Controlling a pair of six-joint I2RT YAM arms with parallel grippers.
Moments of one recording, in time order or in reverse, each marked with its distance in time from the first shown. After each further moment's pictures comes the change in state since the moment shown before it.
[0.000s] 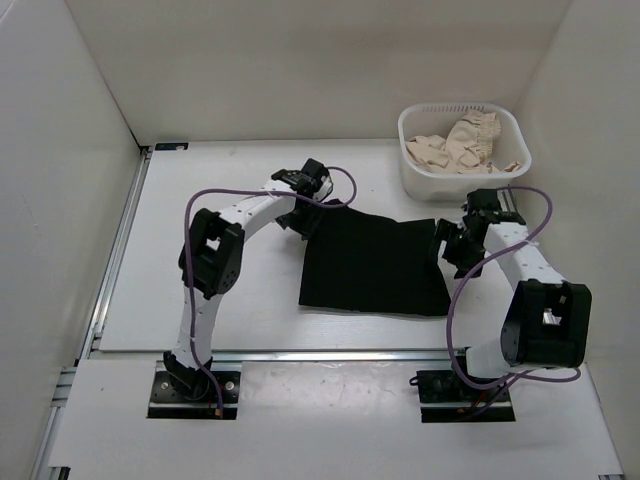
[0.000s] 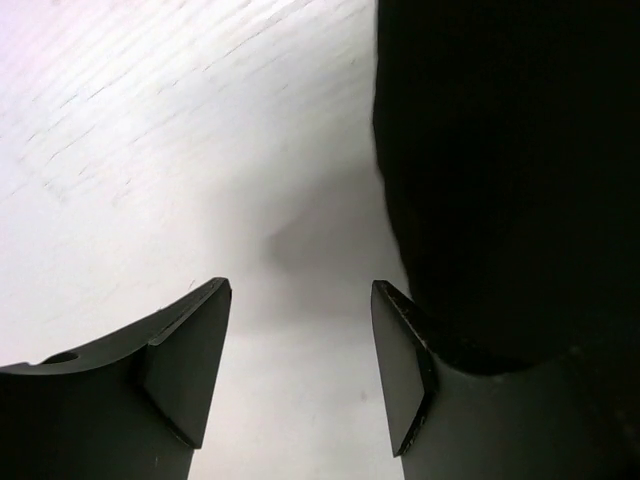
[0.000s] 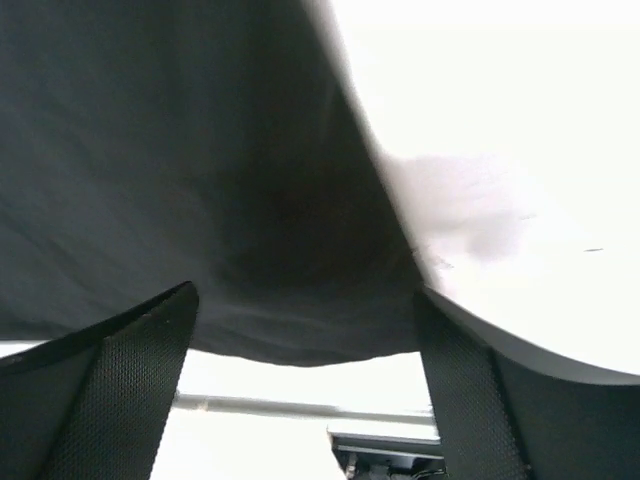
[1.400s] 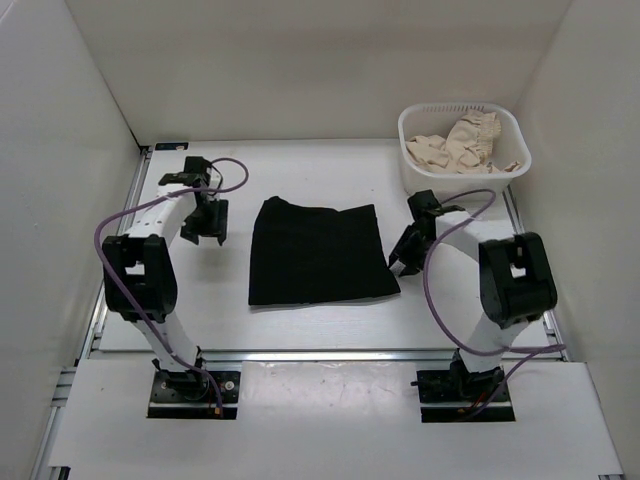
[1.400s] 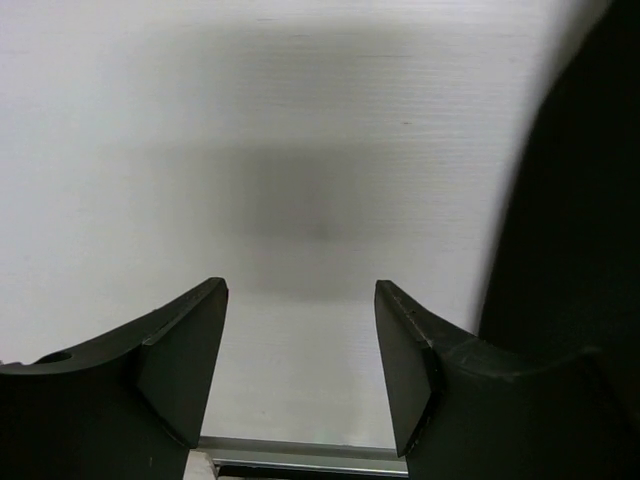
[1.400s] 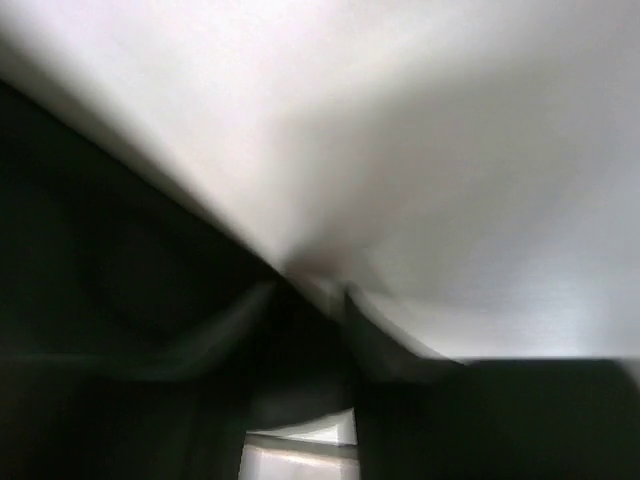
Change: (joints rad) left arm 0.515 -0.417 -0.423 -0.040 0.114 0.000; right arm 0.294 0.346 0.126 0.192 0.016 0.521
